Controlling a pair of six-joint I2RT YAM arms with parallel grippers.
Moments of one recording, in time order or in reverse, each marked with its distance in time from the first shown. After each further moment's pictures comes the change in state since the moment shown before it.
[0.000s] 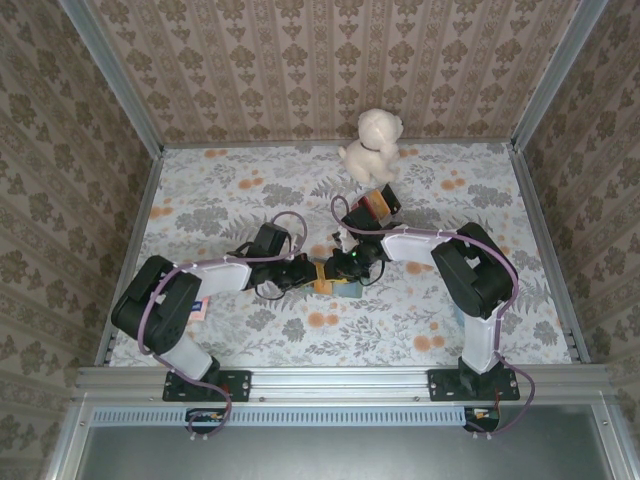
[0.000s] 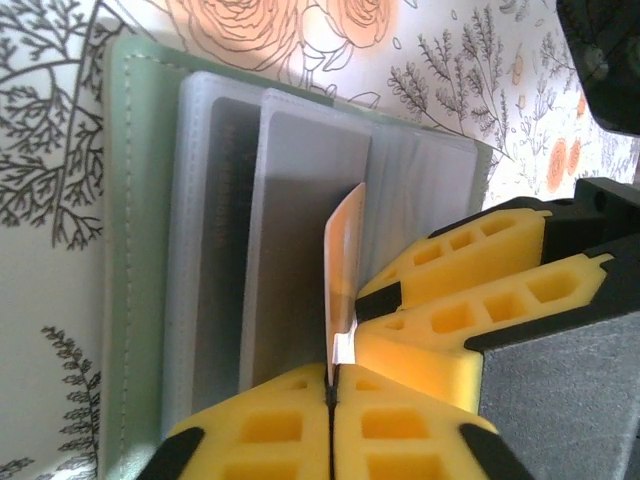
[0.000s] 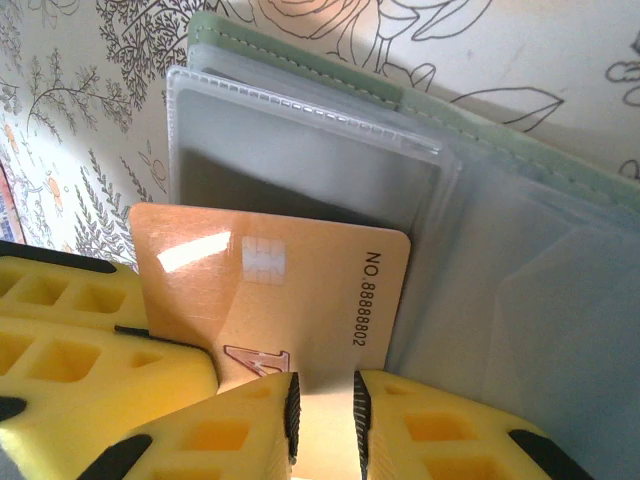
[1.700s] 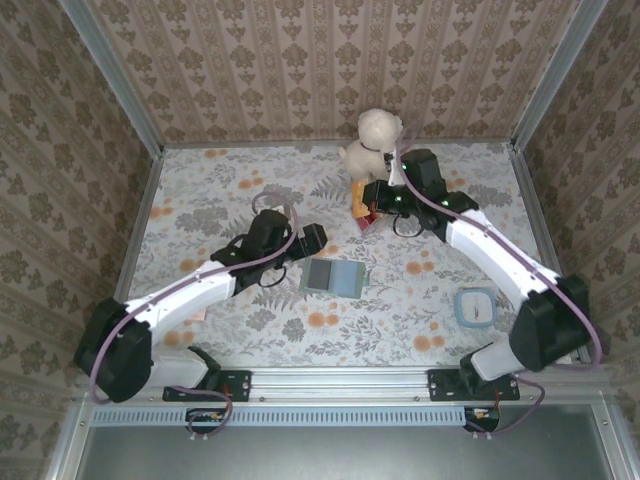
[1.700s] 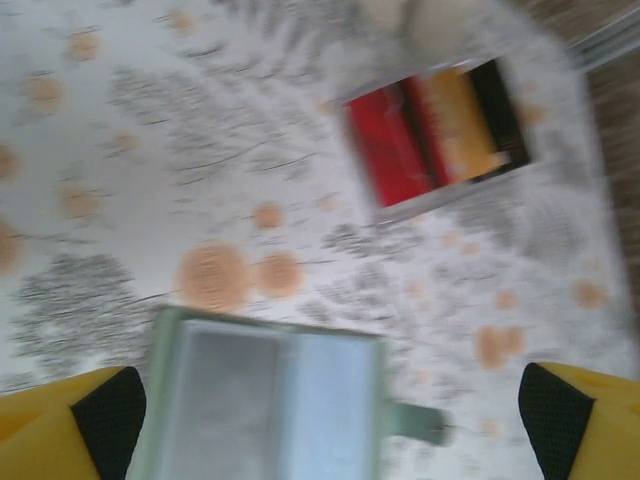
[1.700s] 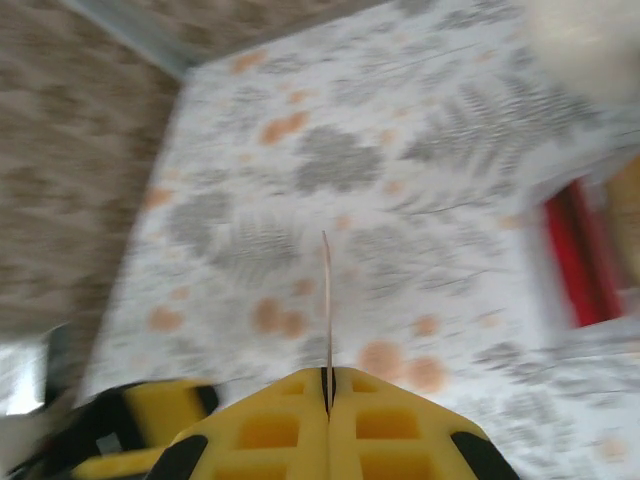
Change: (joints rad) left arm -0.118 -0.282 0.111 -0.158 -0.555 -0.013; right arm -0.212 -0.415 0.134 -0.036 0.312 -0.113
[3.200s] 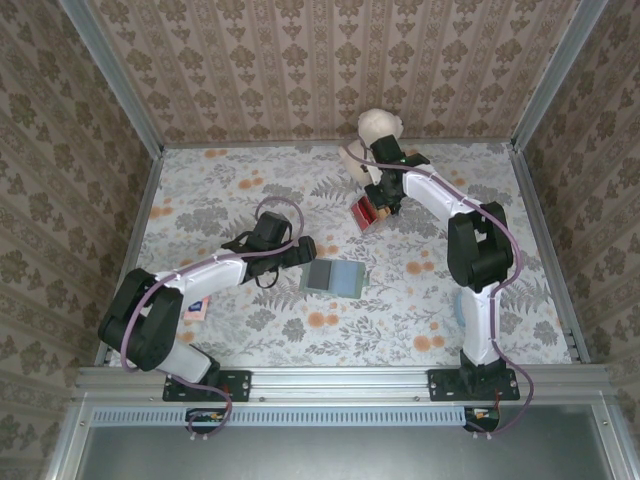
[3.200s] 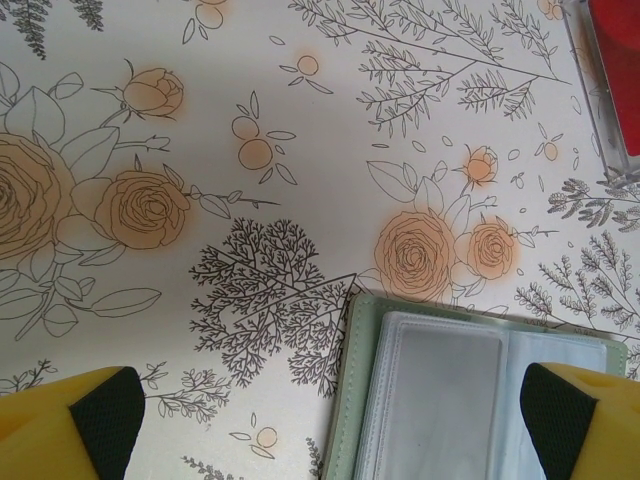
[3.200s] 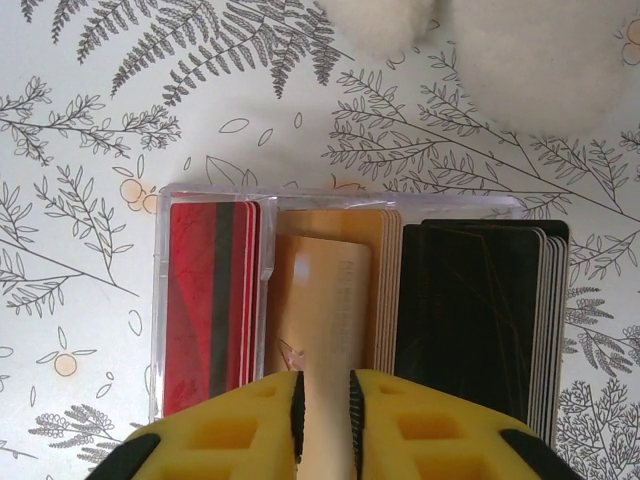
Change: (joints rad) left arm 0.097 0.178 -0.002 -0.043 0.021 0.122; right arm -0.064 0.597 0.499 -0.389 0.302 -0.591
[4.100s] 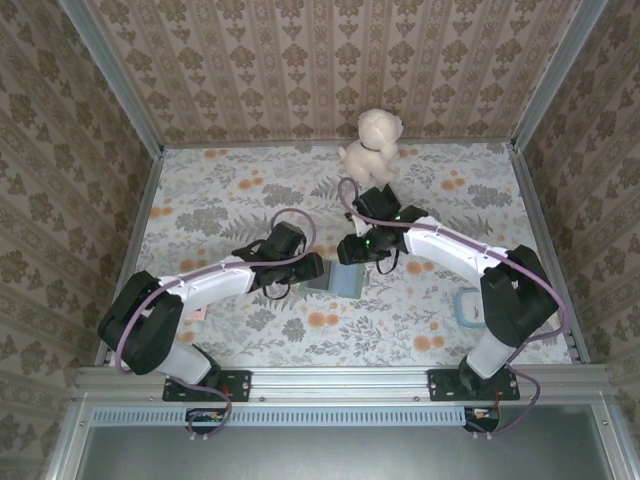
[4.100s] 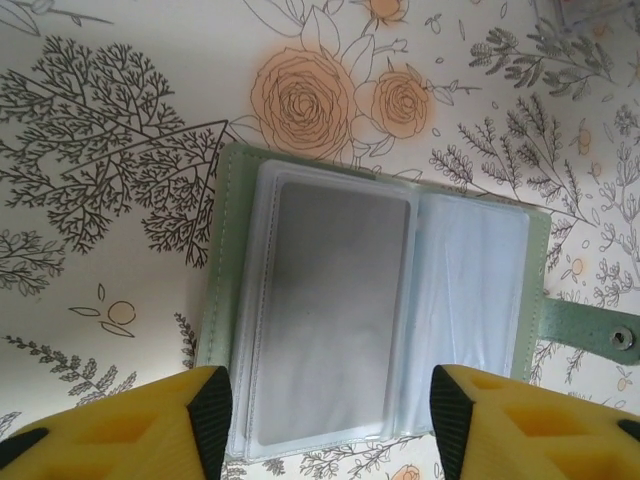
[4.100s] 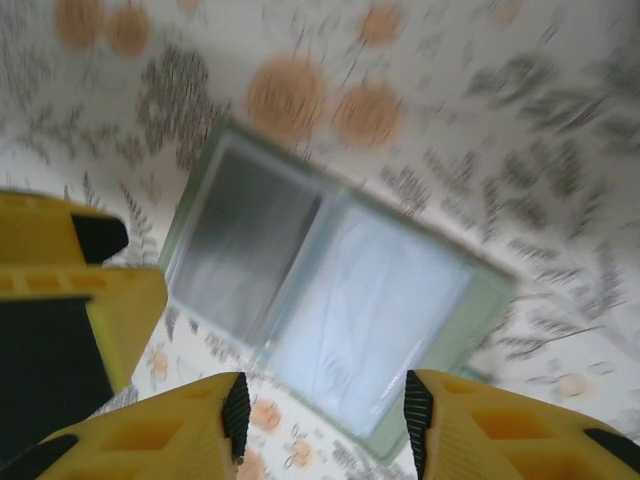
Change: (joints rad) left arm -0.127 -0.013 -0.010 -0.045 0.094 -0.098; right arm 0.273 -0.434 -0.571 0.138 -0.288 0.484
